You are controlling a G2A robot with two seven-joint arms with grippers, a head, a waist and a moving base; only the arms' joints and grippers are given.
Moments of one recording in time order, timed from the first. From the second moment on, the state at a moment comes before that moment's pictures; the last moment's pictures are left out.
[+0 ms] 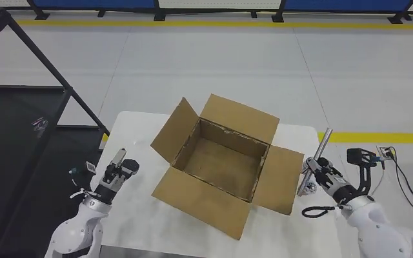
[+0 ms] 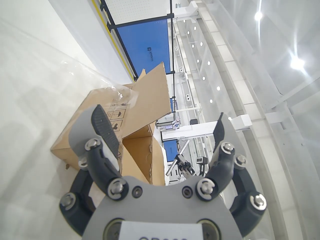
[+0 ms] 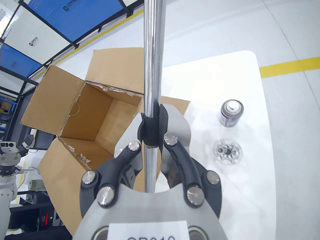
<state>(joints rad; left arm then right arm) 1.31 -1.26 -1.71 -1.59 -0.24 -0.25 -0.51 -1.43 -1.27 1.81 -2.13 -0.75 0.12 0.78</state>
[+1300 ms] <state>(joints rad) 1.30 -1.25 -1.62 -1.56 -0.19 -0.28 -0.46 -1.04 -1.23 1.57 -1.72 -0.77 0.23 0.97</state>
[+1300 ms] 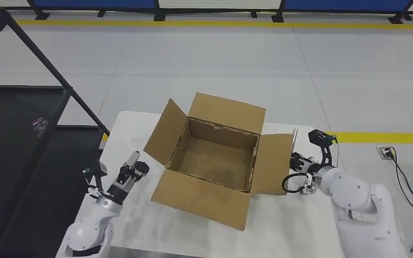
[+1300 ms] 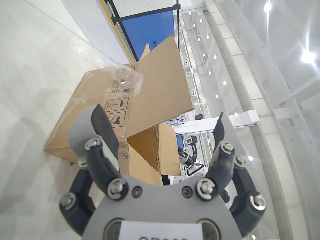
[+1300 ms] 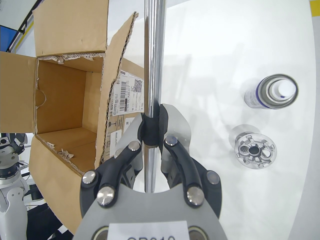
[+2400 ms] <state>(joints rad) 1.25 -1.24 -1.54 -1.52 -0.09 -0.29 -0.48 -1.13 -1.18 1.60 -1.70 -0.91 0.16 1.23</state>
